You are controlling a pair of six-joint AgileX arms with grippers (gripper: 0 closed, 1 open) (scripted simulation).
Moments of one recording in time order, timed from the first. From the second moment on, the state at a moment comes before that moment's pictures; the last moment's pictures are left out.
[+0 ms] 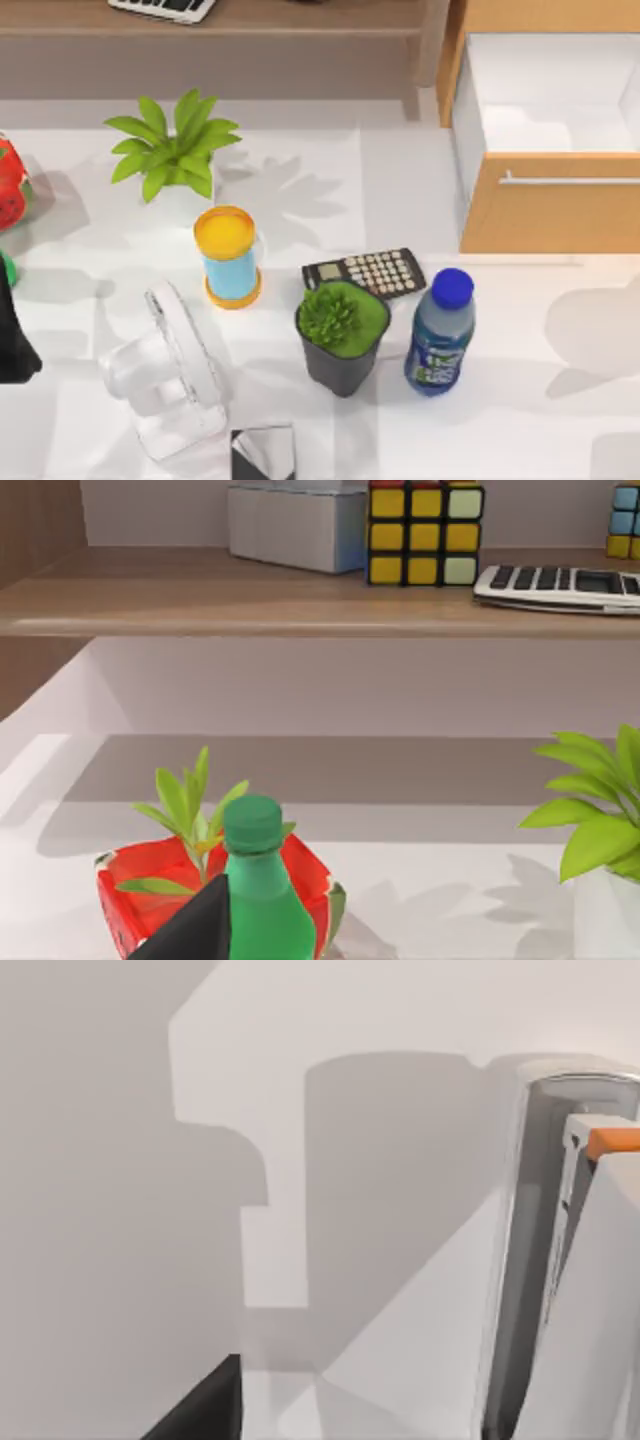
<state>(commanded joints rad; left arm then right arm) 0.00 0.00 0.00 0.00 0.00 0.00 -0.34 1.30 0.49 -0.76 0.00 -0.78</state>
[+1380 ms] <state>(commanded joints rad) 0.00 0.00 0.00 0.00 0.00 0.00 -0.34 1.28 0.51 -0.80 0.00 -0.78</state>
